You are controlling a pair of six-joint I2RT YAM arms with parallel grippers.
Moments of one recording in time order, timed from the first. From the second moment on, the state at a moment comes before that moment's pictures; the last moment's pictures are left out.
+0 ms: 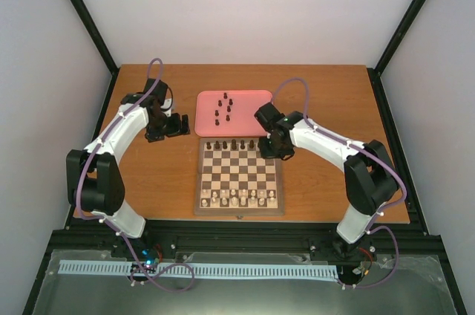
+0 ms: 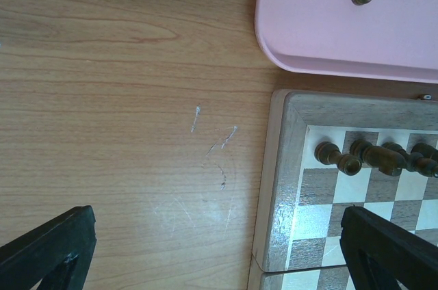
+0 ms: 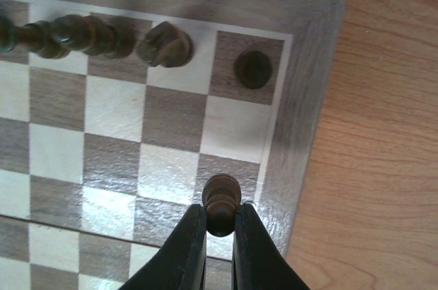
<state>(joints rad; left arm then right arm) -0.14 1.60 1.29 -0.97 0.16 -0.31 0.65 1.71 1.26 -0.87 0.03 0.51</state>
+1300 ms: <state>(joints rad) -0.14 1.61 1.29 -0.97 0.16 -0.31 0.62 1.76 1.24 -0.78 0.02 0.50</state>
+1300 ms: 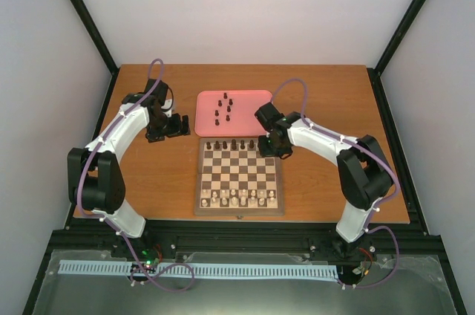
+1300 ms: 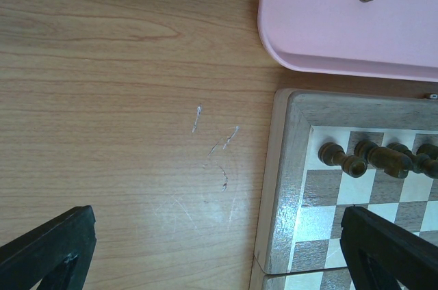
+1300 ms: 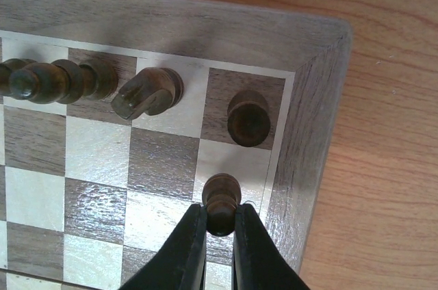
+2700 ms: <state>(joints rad) -0.14 1.62 1.29 -0.97 0.16 -0.30 0.62 1.74 1.37 -0.88 0.06 0.45</state>
